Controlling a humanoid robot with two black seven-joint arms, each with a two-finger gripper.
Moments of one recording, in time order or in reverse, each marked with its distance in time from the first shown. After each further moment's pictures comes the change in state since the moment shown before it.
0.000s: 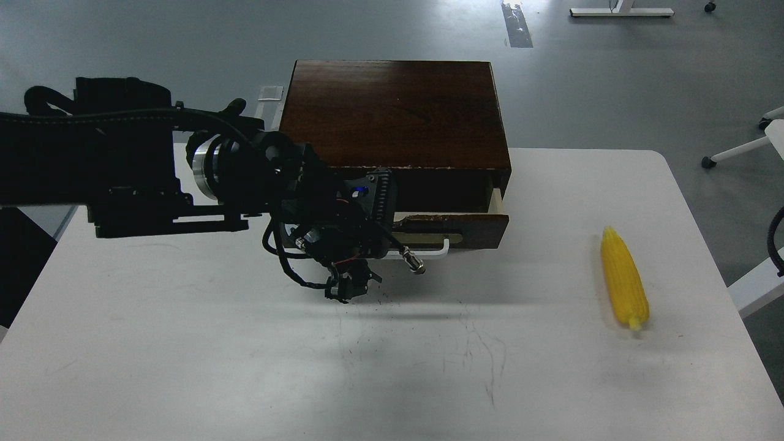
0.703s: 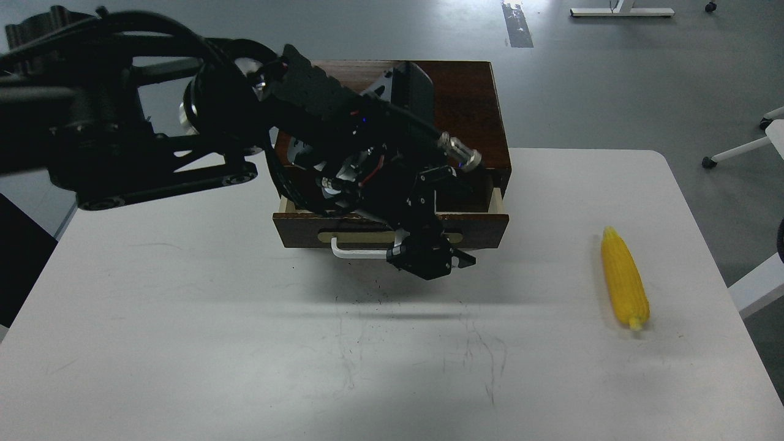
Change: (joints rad) left arm 0.054 0.100 -0.412 0.049 -0.471 -0.003 0.001; right arm -0.003 -0.083 -0.015 0.043 -0.005 0.000 0.000
